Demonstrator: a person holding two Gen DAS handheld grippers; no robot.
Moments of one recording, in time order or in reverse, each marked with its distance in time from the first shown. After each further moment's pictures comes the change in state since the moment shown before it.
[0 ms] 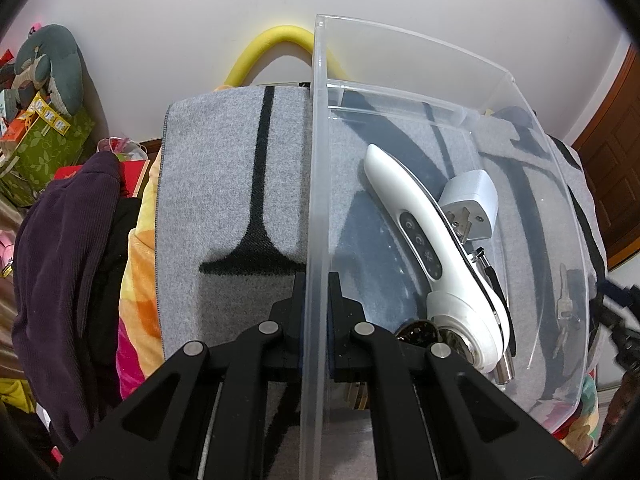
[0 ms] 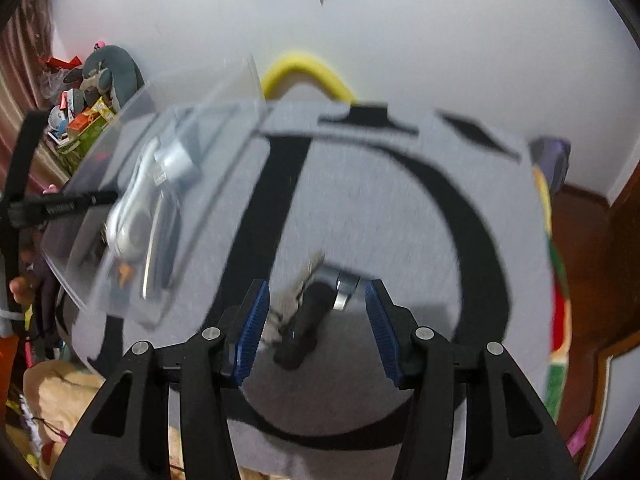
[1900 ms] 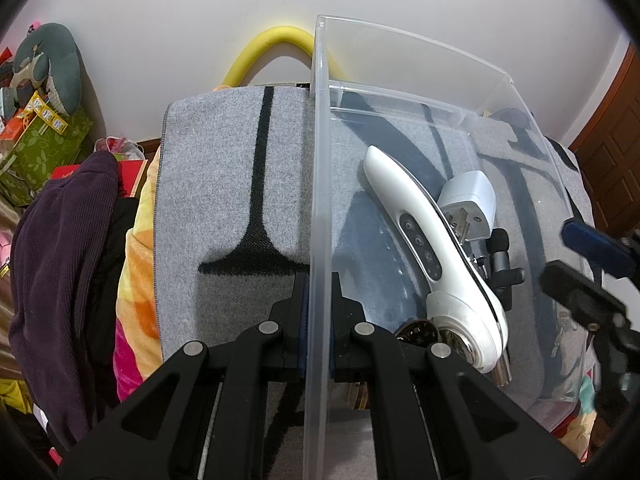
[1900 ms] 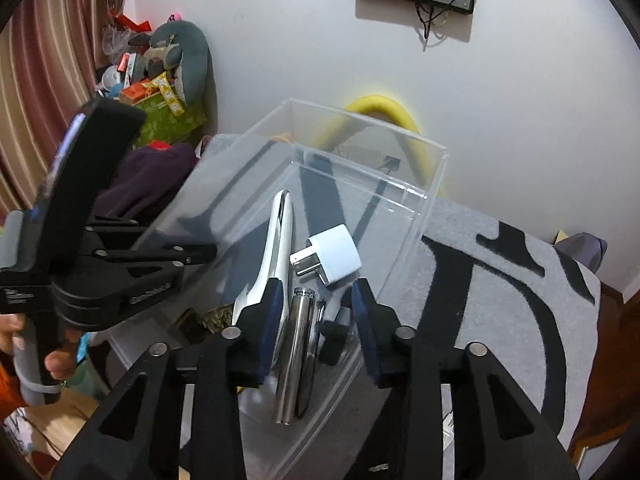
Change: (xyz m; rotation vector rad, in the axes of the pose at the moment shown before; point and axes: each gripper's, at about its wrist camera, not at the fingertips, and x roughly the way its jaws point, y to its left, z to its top) left arm 0.001 0.001 0.001 -0.005 0.001 -0.009; right arm 0.015 0.139 0.063 -0.265 -0.116 0.058
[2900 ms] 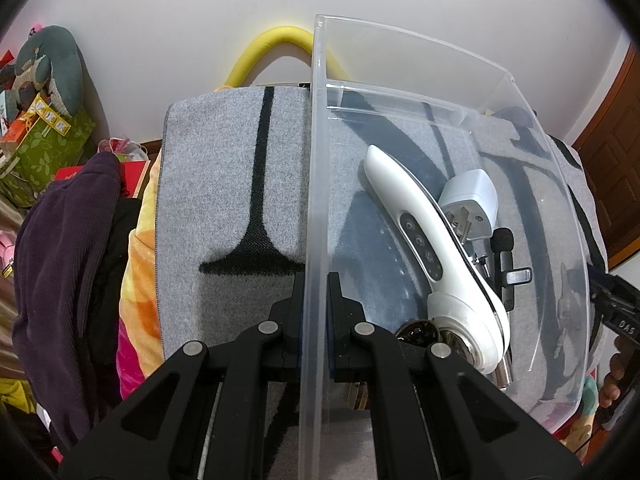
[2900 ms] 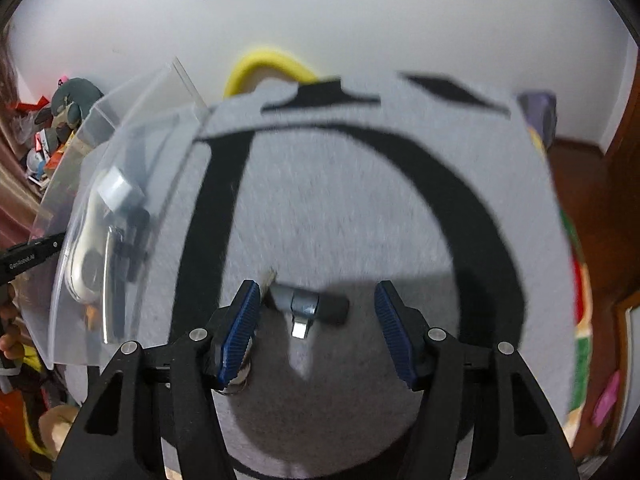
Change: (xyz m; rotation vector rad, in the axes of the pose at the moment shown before) left arm 0.000 -0.001 0.000 0.007 -0.001 0.012; right arm 0.000 -0.150 -0.101 0.439 0.133 -0.065
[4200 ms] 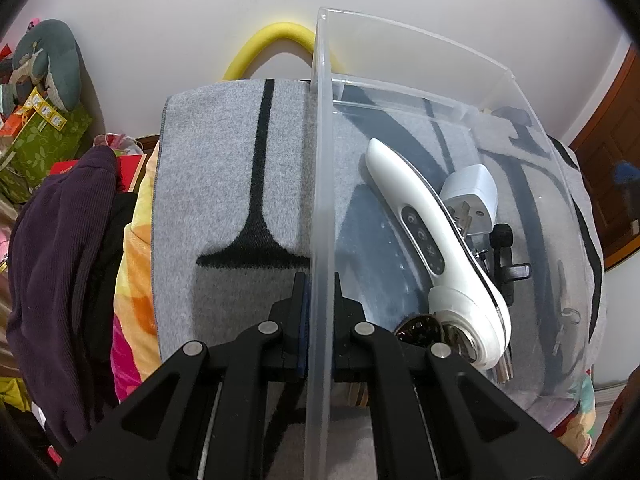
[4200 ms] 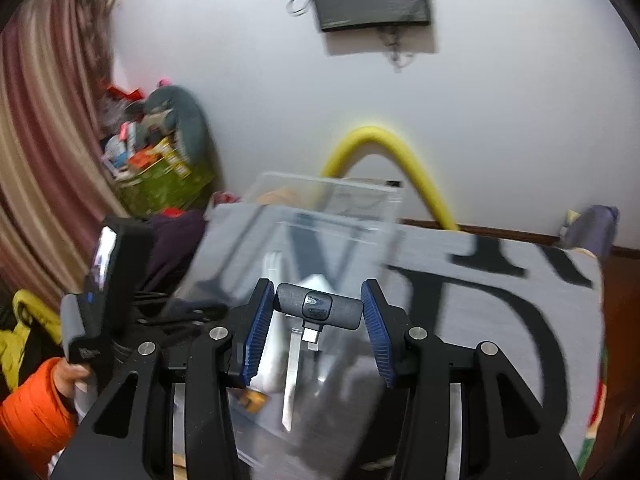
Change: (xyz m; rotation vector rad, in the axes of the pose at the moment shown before) left arm 0.002 0.004 -0.005 -0.011 0.008 -0.024; right arm -0.063 0.152 0.050 -0.278 -0.219 0.206
